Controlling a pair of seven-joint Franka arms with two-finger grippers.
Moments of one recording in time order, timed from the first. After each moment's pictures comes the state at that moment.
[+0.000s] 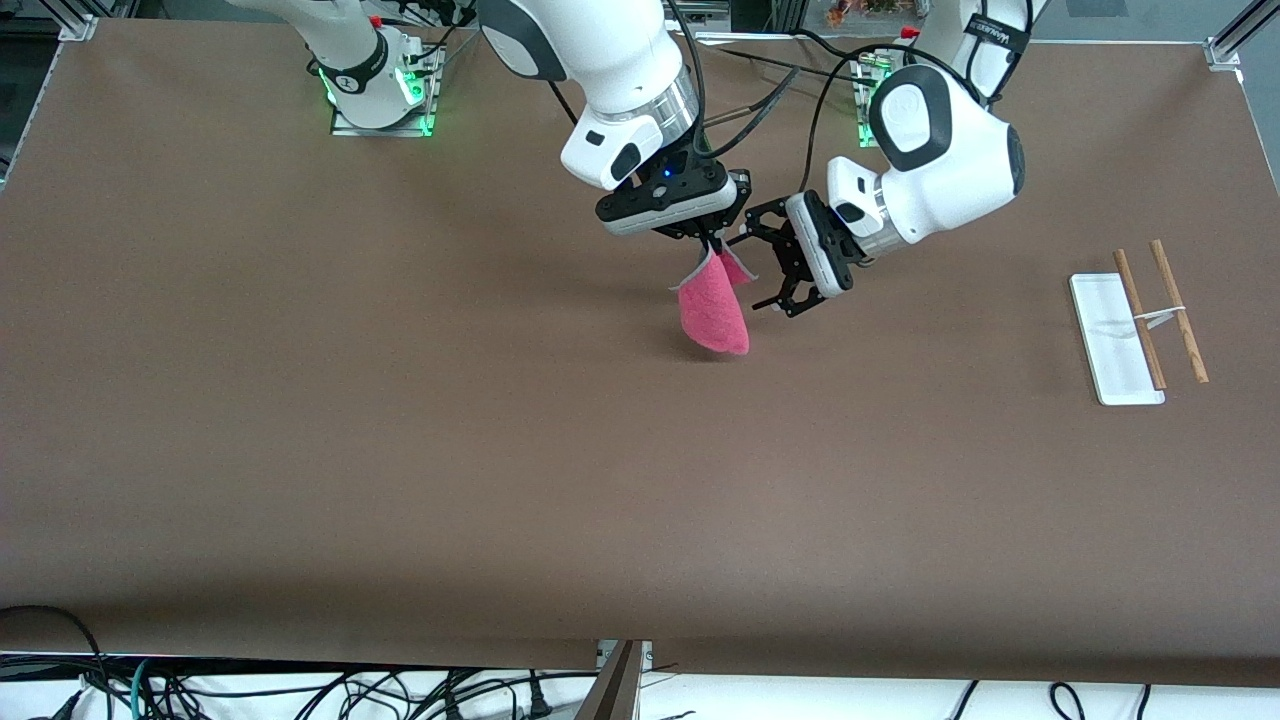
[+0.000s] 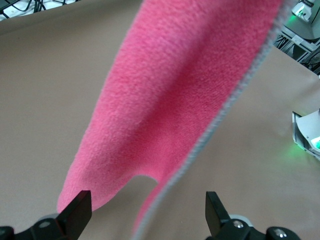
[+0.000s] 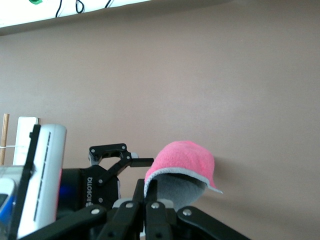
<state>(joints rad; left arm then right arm) -0.04 0.06 -0.47 -2.26 -1.18 2.48 1.36 0.69 0.47 0.21 -1.25 -0.02 2.15 0.82</state>
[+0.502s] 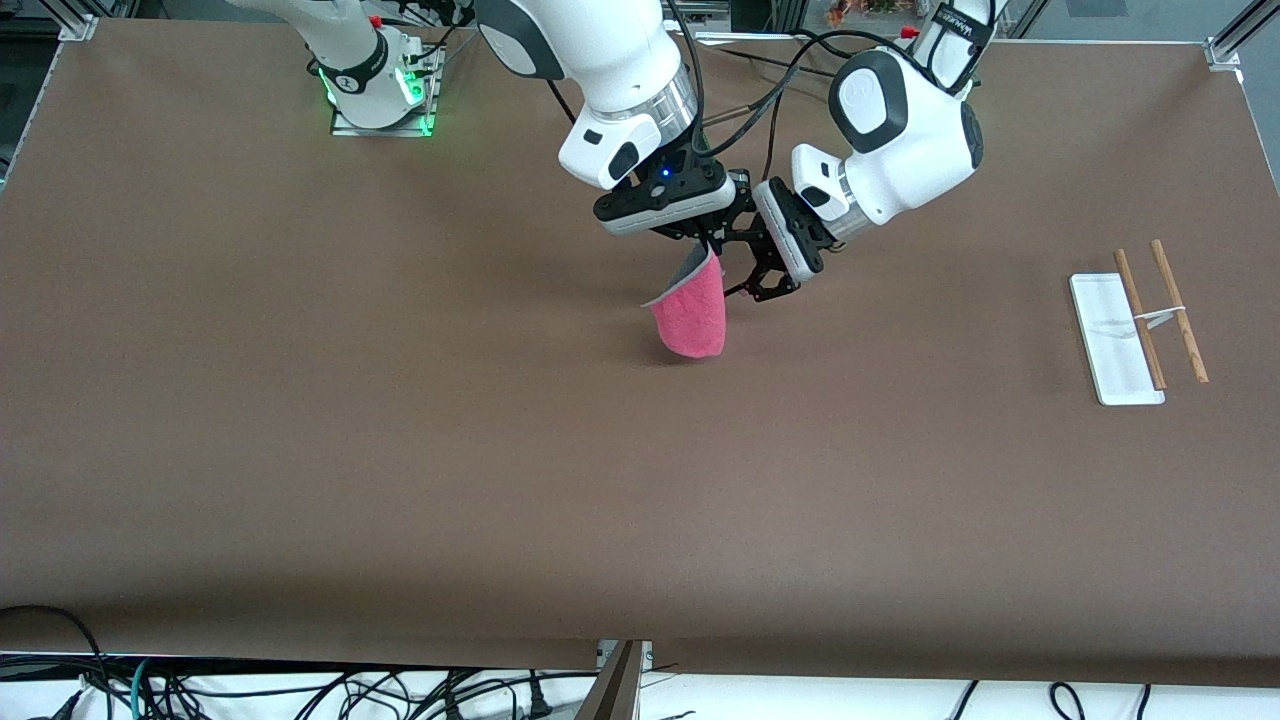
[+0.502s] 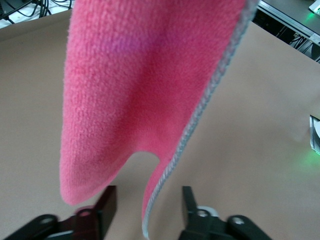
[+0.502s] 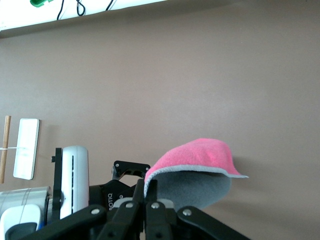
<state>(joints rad) -0.04 0.08 -0.57 -2.28 -1.24 2.63 1.36 0.69 0.47 0.21 -1.25 -0.02 2.15 0.82</state>
